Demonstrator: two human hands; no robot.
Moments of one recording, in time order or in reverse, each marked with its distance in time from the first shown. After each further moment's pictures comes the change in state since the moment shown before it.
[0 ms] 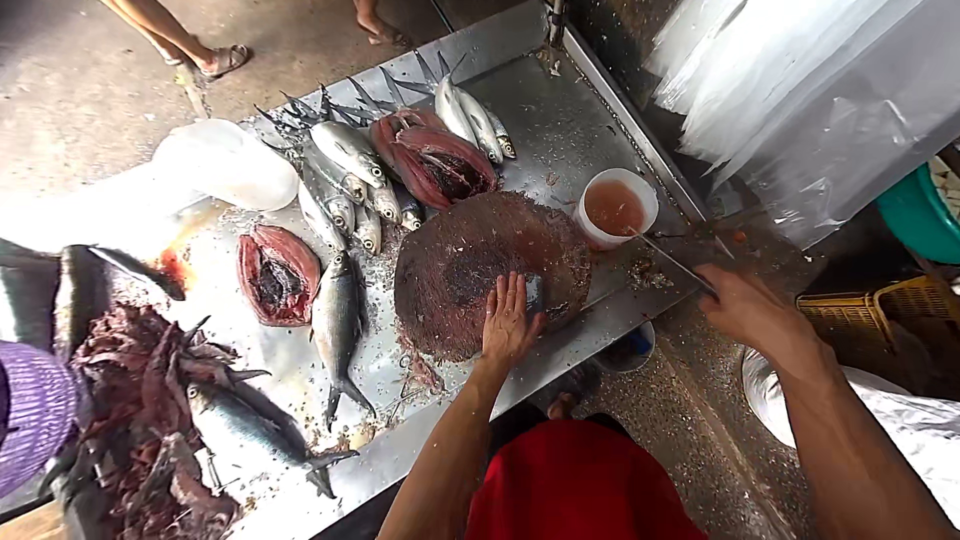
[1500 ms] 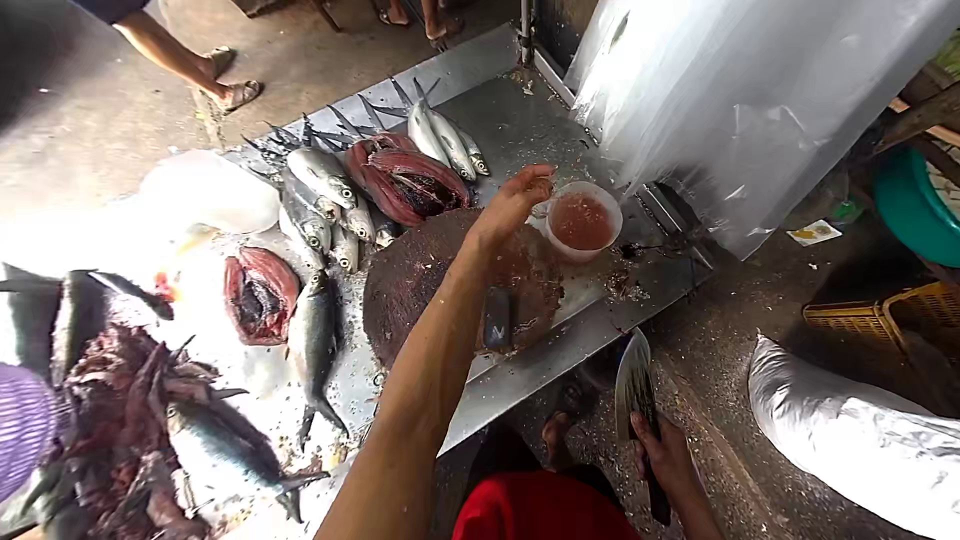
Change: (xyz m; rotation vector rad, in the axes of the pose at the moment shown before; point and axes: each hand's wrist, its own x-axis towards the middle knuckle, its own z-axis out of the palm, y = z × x) left_hand 0.197 0.108 -0.148 -0.923 -0.167 0.055; right_hand -0.122 0.035 0.207 1.303 -0.100 0.310
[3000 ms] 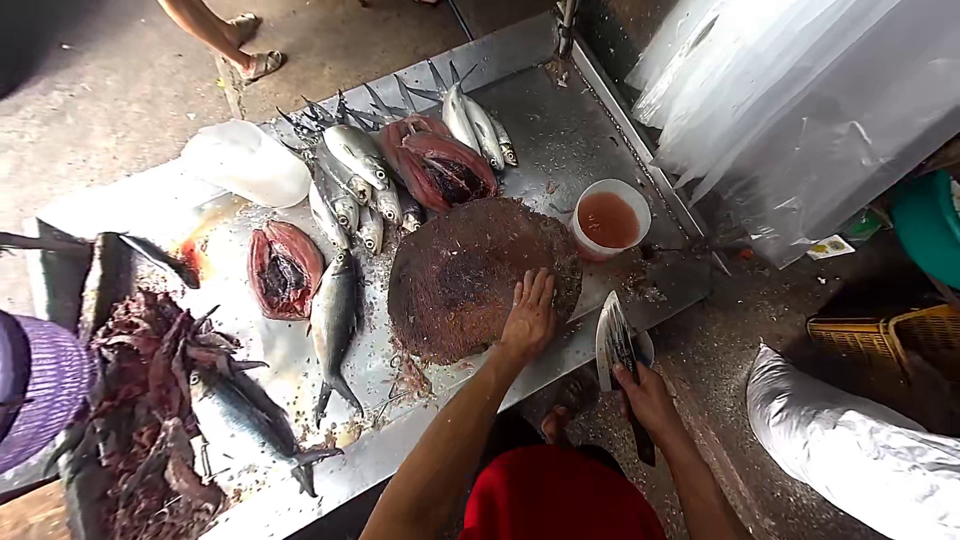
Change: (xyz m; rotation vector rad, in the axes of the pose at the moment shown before) left_hand -0.140 -0.163 0.077 0.914 0.065 0.017; right_hand 0.045 -0.070 0.043 -0.247 -0.107 -0.010
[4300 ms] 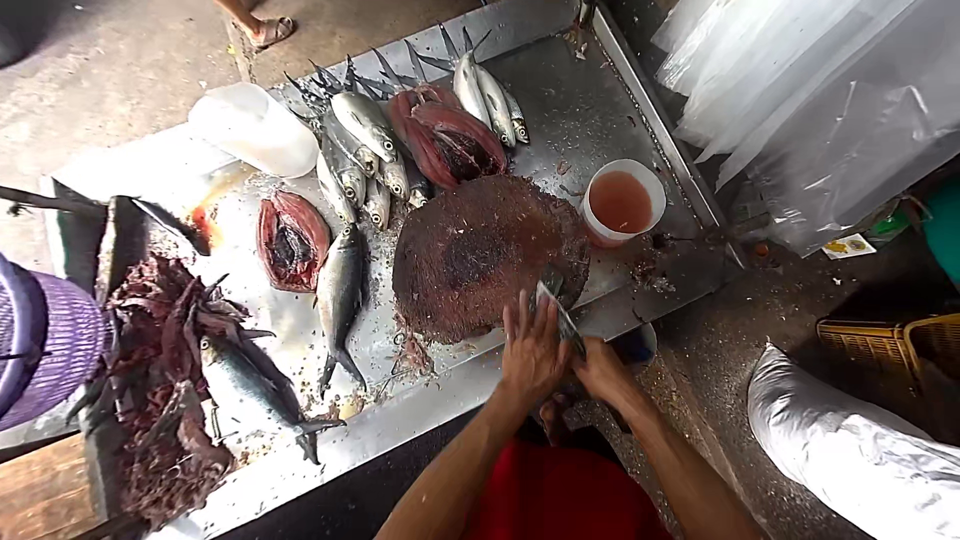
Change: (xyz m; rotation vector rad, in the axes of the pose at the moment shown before) left_hand -0.085 0.047 0.006 0.154 0.128 -0.090; right_hand 0.024 -0.048 0.053 -0.629 -0.240 -0.092
